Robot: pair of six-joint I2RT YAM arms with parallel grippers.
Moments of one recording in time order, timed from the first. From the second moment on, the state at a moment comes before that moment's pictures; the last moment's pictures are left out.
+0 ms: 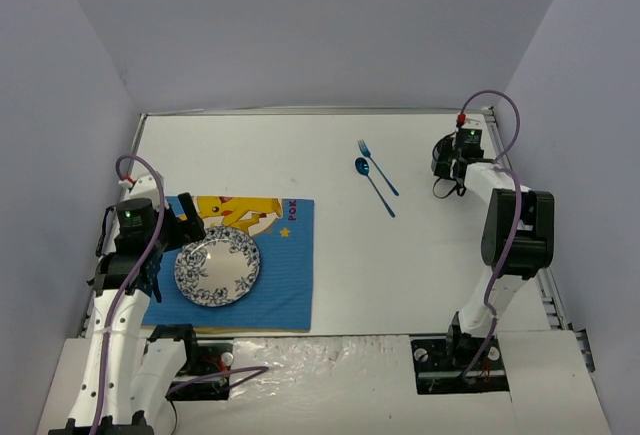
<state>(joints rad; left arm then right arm) 0.05 0.72 0.79 -0.69 0.02 -0.24 -0.09 1.85 1.17 -0.09 0.11 0.14</state>
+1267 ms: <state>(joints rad) 0.05 0.71 0.79 -0.69 0.02 -0.24 0.55 1.51 1.06 0.02 -0.08 -0.02</state>
